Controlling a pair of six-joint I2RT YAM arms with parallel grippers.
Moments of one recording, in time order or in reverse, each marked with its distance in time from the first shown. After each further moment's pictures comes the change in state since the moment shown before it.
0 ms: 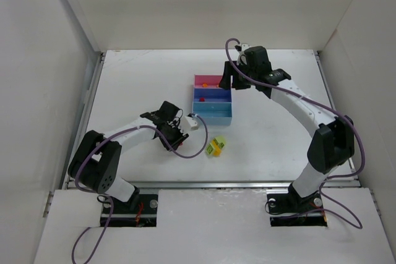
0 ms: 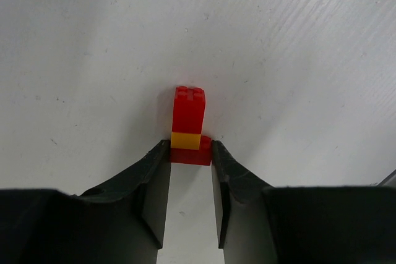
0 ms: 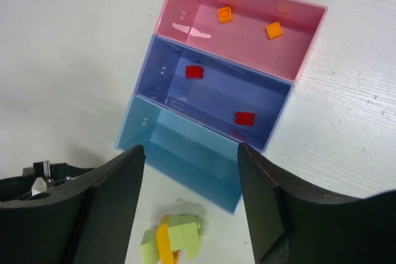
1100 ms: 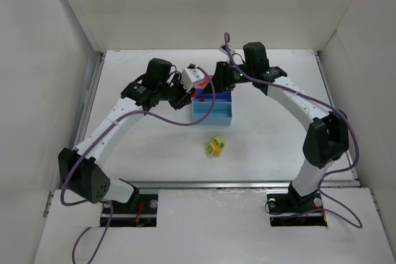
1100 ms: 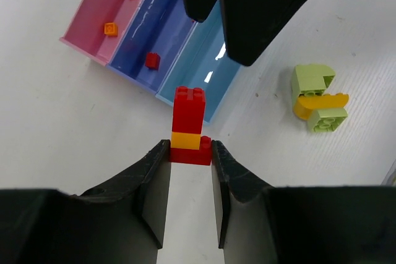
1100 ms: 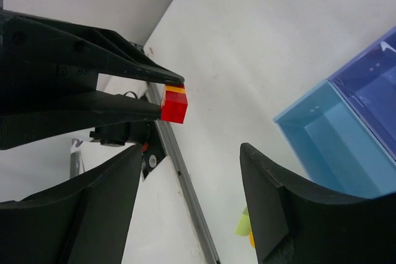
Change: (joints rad) left arm 0.033 -0.095 0.543 -0.117 0.152 -0.007; right arm -0.013 0.063 0.037 0.128 -0.724 0.070
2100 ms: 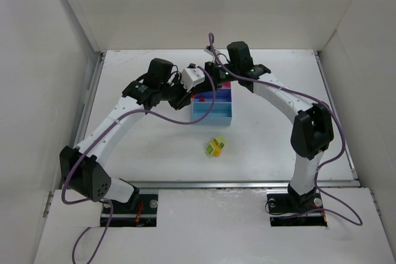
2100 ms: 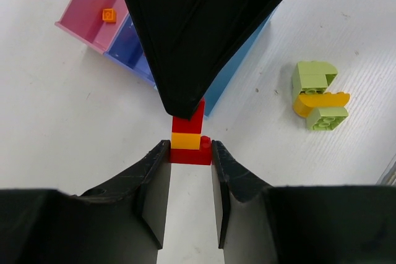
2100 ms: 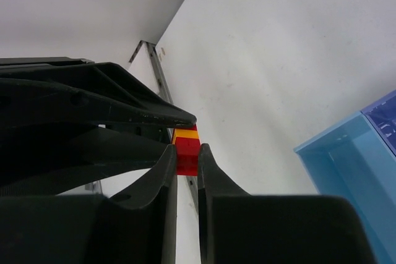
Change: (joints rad) left arm -0.006 0.017 0.012 -0.025 -0.028 -0.040; right arm 0.081 0.152 0.135 0.024 -0.004 0.075
